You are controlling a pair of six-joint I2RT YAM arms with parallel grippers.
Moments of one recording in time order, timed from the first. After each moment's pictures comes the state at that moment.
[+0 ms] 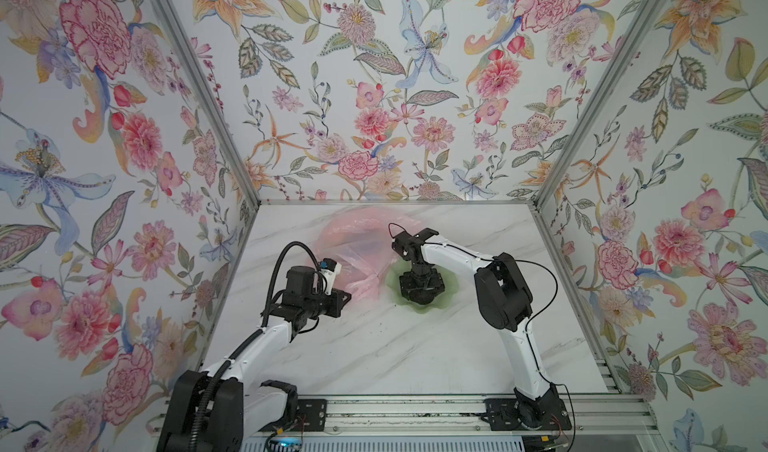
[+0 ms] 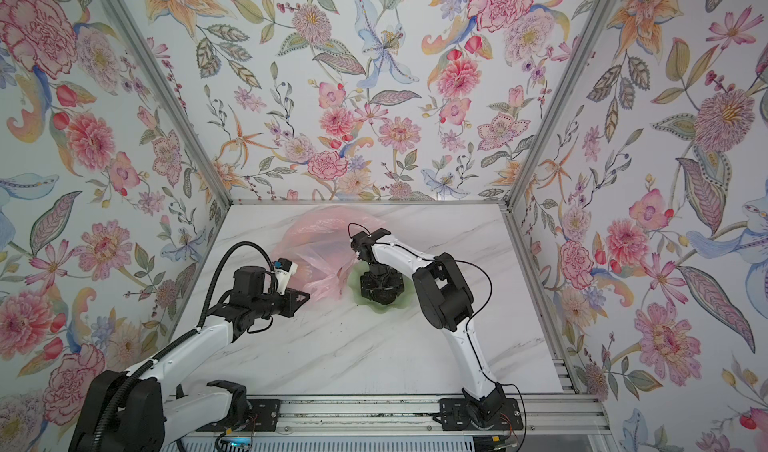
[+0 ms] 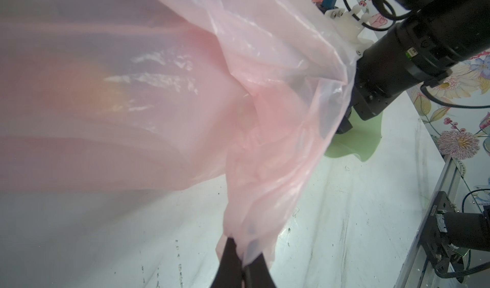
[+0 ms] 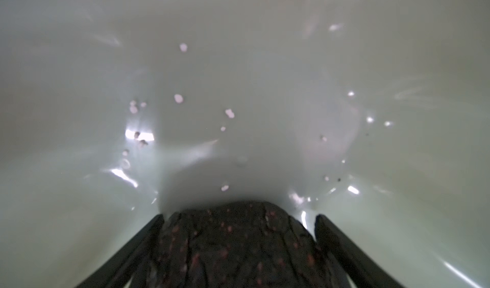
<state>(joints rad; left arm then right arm) -0.22 1.15 0.53 -0.15 0.51 -0.15 0.70 2.25 1.82 -1.23 0.03 0.56</state>
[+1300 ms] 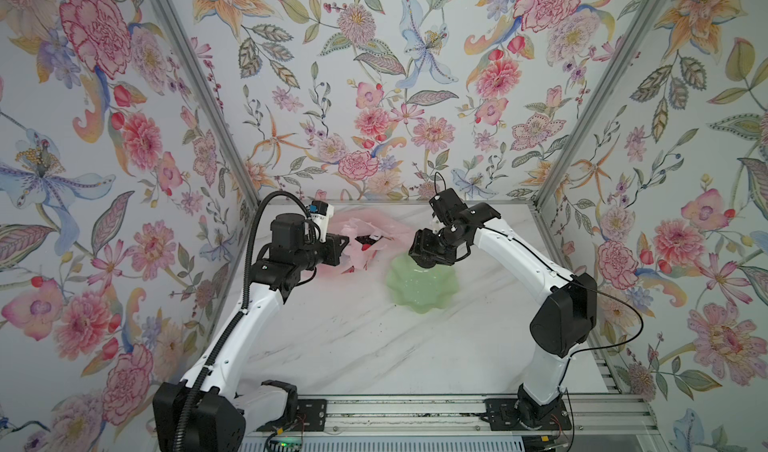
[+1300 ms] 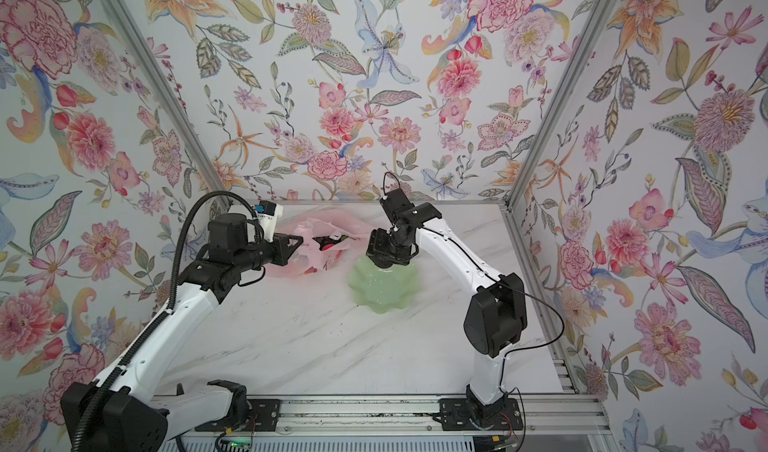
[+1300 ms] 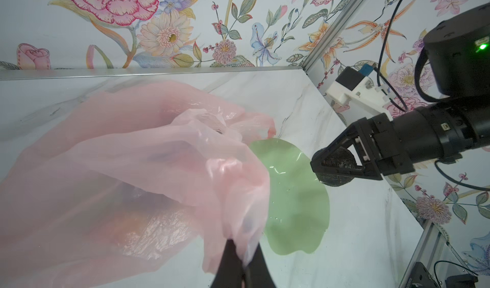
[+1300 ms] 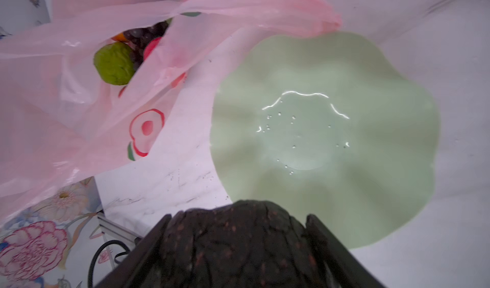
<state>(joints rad) -0.22 1.20 1.08 -0.39 0.44 -0.20 0.57 1.87 1.83 -1.07 -0.27 0.69</state>
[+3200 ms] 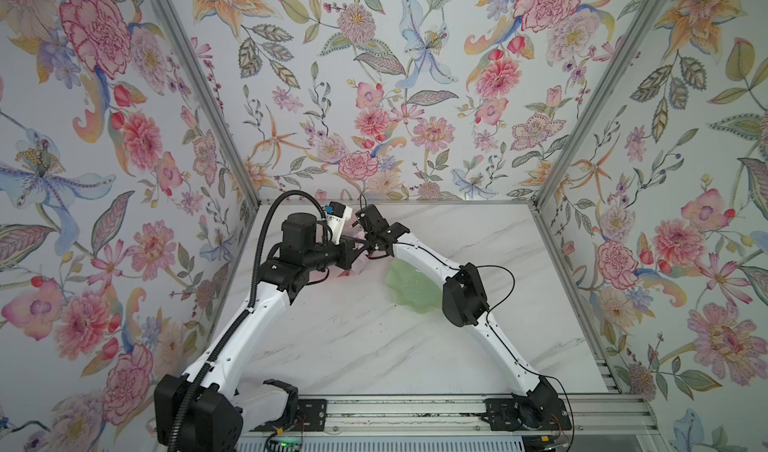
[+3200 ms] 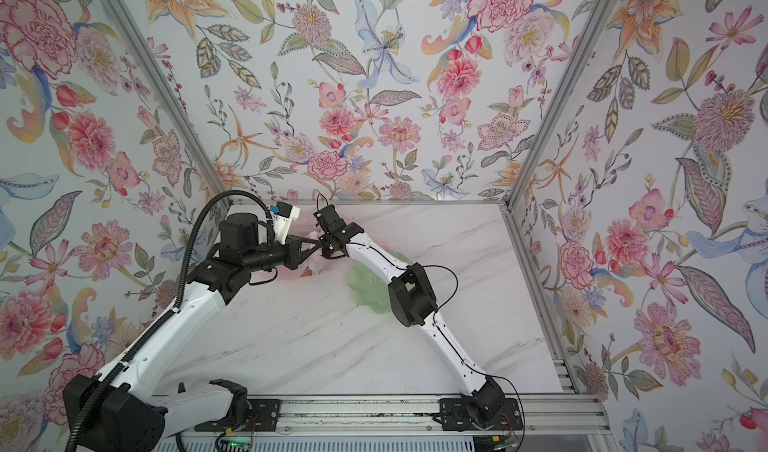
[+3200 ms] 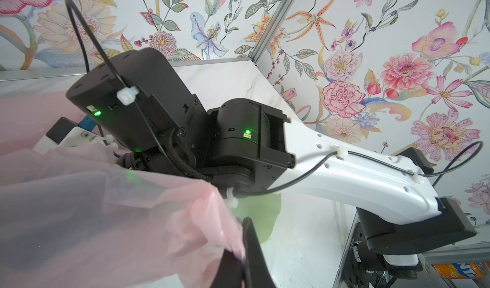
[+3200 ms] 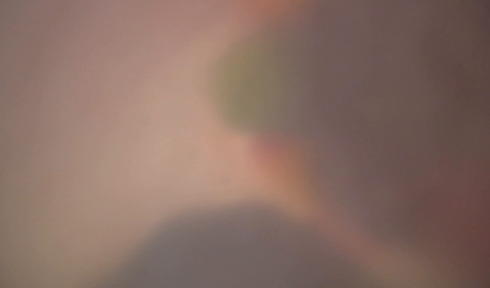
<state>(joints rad) -0.31 1.21 1.08 -0.32 0.60 -0.24 0.77 2.68 2.54 -0.62 -0.67 1.11</state>
